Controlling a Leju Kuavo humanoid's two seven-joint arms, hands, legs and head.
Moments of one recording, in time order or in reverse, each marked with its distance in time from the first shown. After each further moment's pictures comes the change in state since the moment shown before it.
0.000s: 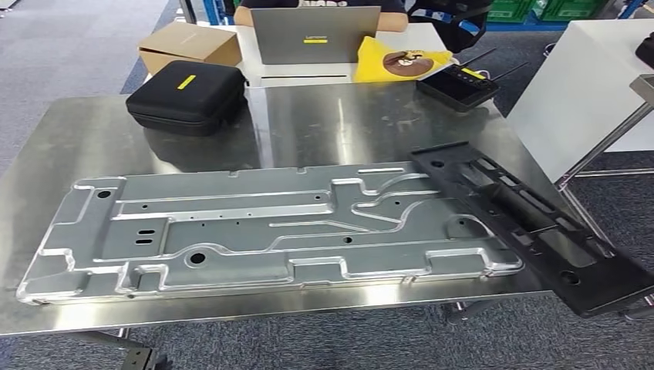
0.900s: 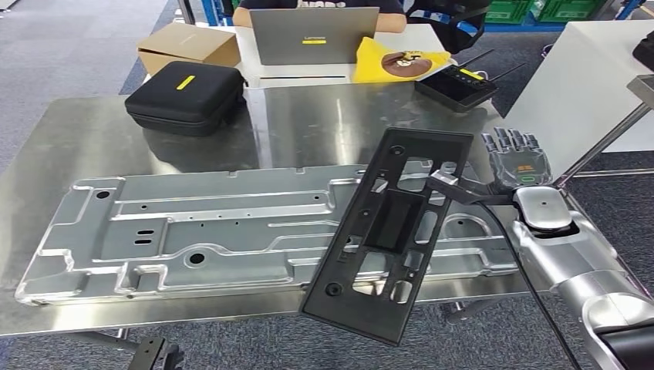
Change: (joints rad) left arm -0.042 -0.022 -0.004 0.000 -0.039 -0.001 0.045; right arm 0.072 0.432 0.359 0.340 0.821 -0.168 0.140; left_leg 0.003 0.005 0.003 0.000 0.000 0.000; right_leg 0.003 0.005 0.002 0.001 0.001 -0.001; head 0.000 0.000
